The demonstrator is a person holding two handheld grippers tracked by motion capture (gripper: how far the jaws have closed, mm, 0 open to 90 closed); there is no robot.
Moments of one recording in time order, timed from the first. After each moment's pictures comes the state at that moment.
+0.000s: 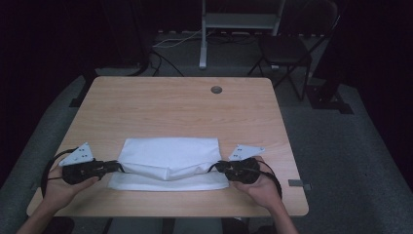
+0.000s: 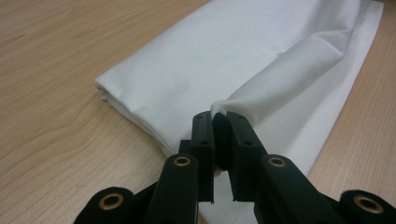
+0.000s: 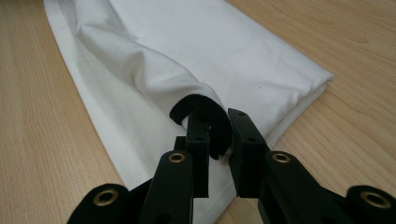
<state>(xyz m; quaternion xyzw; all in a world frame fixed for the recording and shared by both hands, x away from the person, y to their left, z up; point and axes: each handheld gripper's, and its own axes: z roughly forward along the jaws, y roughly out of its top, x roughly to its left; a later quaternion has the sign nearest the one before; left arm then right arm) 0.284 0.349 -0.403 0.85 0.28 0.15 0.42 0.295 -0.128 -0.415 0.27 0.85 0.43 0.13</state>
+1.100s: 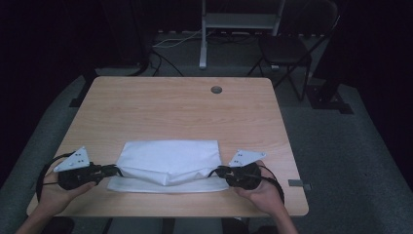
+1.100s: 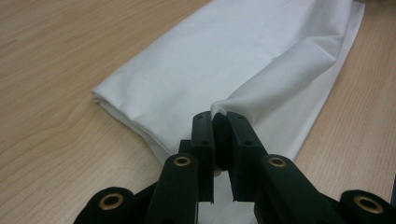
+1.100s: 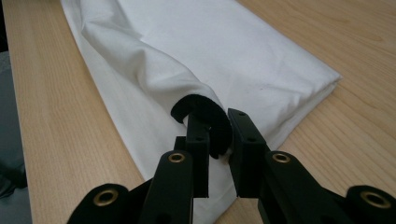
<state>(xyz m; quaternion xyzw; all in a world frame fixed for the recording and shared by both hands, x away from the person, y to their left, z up) 0.269 0.350 -0.400 0.85 0.27 0.15 0.42 0.281 -0.129 -0.414 0.25 0.86 0.43 0.12</state>
